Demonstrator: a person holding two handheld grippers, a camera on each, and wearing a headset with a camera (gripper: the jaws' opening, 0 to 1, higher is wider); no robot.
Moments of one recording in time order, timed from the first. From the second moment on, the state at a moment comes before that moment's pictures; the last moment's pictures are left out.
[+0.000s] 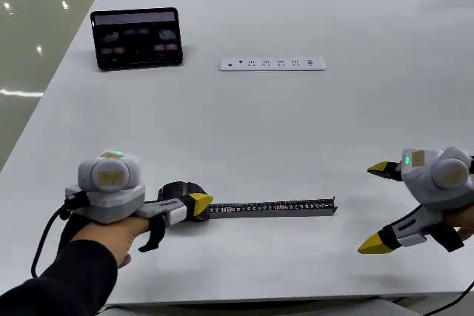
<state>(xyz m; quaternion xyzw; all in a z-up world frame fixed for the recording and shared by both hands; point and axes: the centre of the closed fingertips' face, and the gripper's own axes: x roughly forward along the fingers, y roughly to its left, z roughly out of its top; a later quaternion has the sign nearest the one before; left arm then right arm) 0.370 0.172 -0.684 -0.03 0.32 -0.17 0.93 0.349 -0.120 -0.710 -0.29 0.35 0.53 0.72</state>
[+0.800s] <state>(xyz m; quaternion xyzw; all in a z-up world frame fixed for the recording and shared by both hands) 0.369 0.160 -0.729 -0.04 0.30 -0.12 0.95 0.362 -0.098 -0.749 -0.36 0.38 0.58 0.62</state>
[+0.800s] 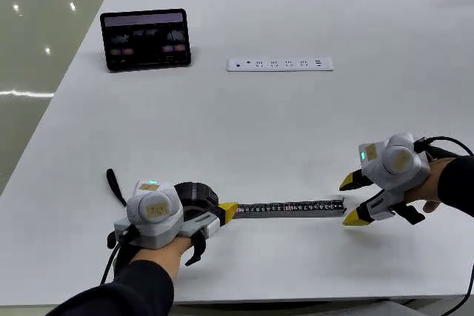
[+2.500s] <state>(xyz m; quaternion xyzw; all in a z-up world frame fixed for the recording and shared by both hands) 0.375 0.172 -0.731 -0.05 0.32 -0.09 0.94 0.364 -0.092 -0.762 -0.39 0.41 0.57 0.60</state>
